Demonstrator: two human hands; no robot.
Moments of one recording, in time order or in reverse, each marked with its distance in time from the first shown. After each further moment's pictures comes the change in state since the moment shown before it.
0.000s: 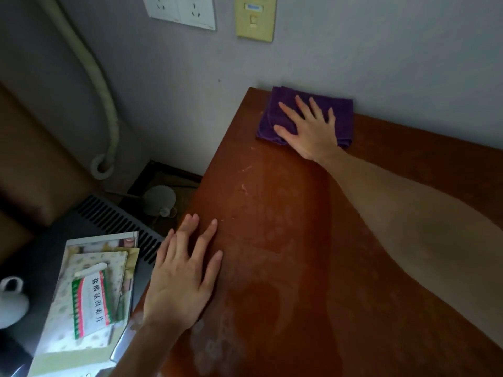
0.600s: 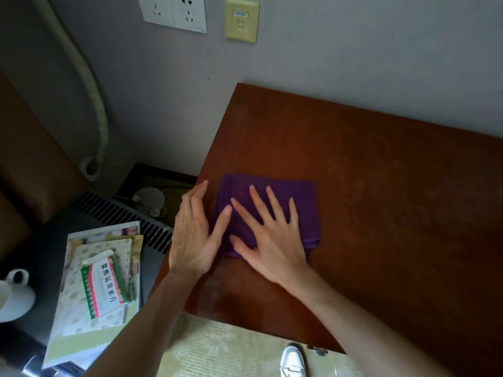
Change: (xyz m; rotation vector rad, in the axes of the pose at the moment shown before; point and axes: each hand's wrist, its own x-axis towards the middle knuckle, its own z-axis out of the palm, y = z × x) left_hand -0.009 0.000 -0.016 -0.469 0.089 -0.060; right_hand -0.294 -0.148 0.016 0.041 0.017 -0.091
